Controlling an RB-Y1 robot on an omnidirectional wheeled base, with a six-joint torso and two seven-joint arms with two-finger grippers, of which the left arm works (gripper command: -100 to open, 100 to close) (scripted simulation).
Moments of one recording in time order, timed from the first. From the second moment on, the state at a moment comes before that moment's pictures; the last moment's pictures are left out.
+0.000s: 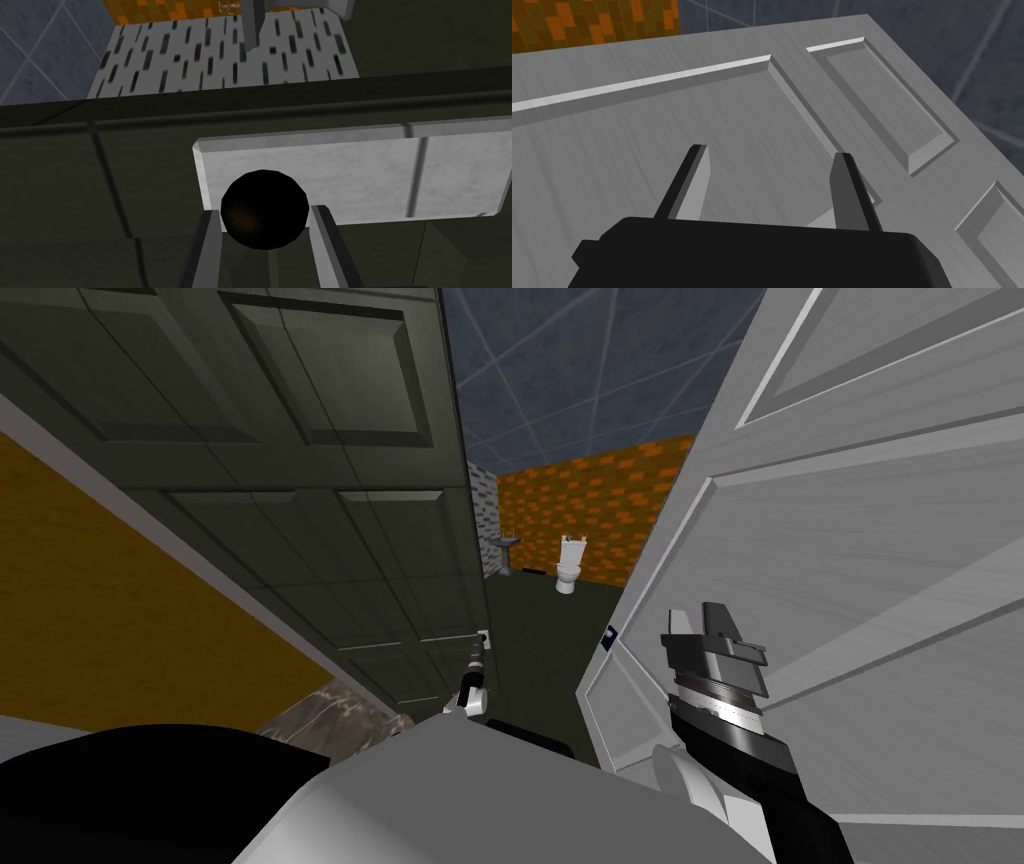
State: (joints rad) arm -0.17 -0.01 0.18 -0.58 0.23 -0.86 -0.21
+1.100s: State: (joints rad) arm -0.22 0.01 0.14 -0.55 0.33 -0.87 -0.28
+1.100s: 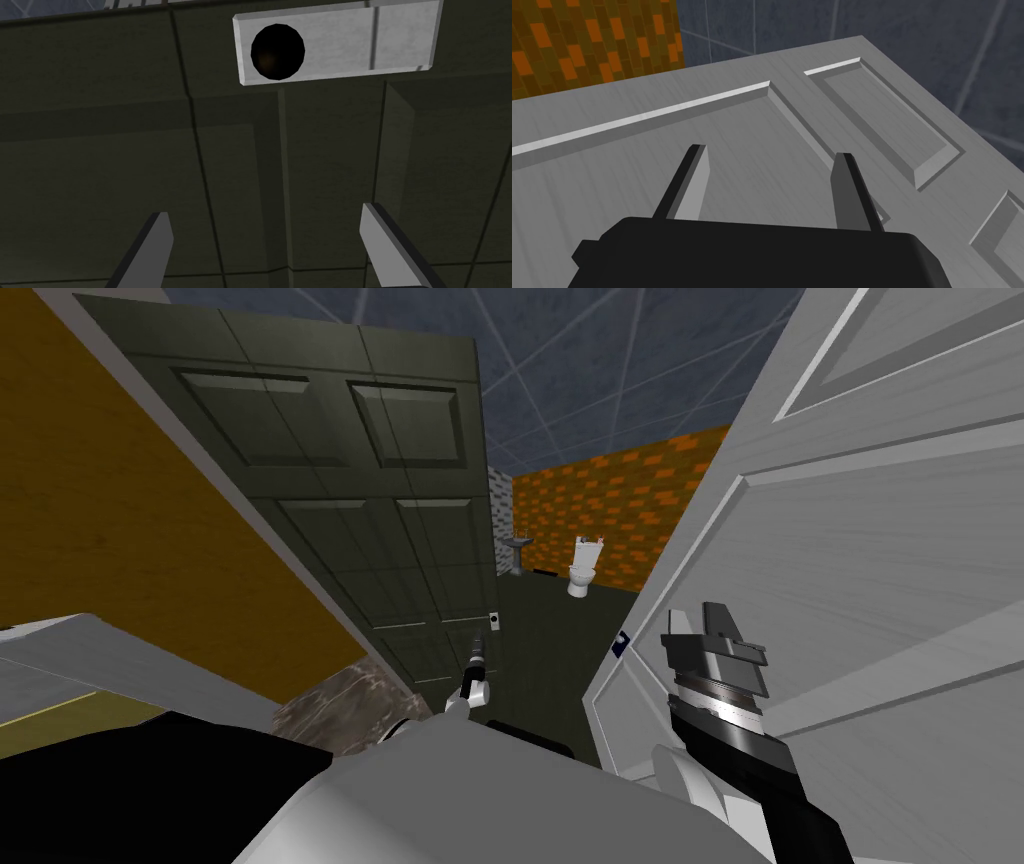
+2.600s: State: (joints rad) arm -0.22 -0.01 0.13 -0.52 0.36 -0.90 -0.29
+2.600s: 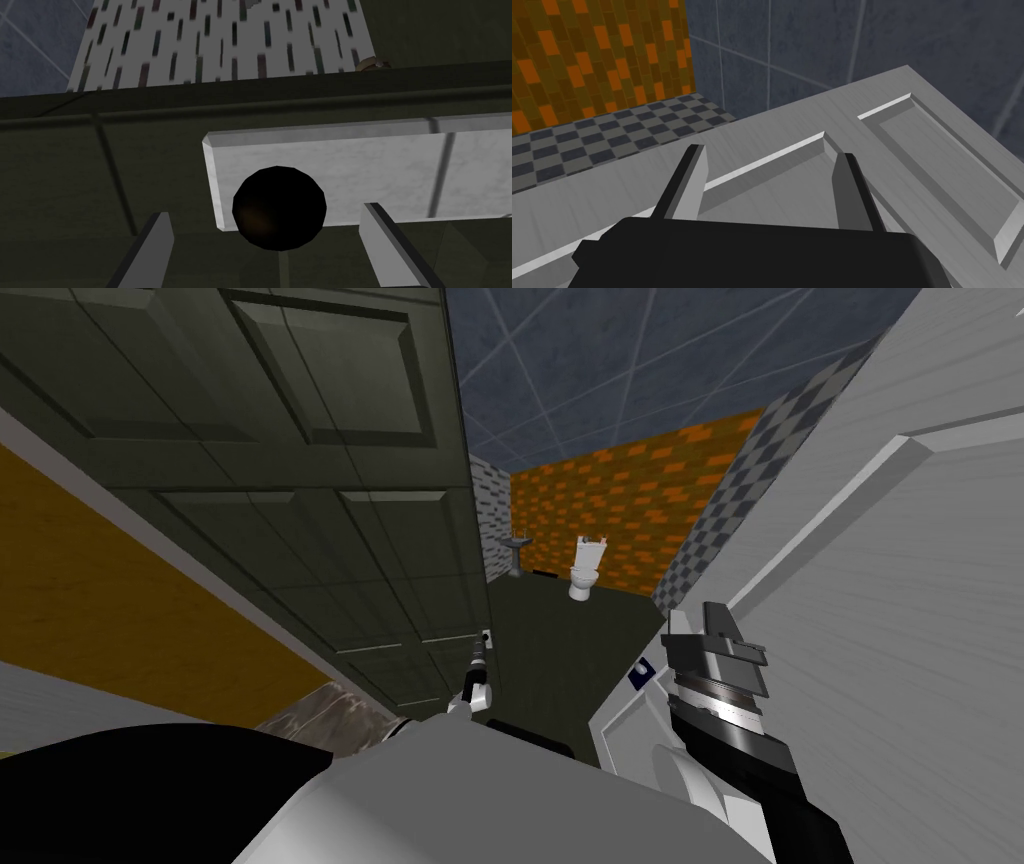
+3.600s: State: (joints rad) arm -0.24 0.02 0.15 -0.49 0.38 -0.90 -0.29
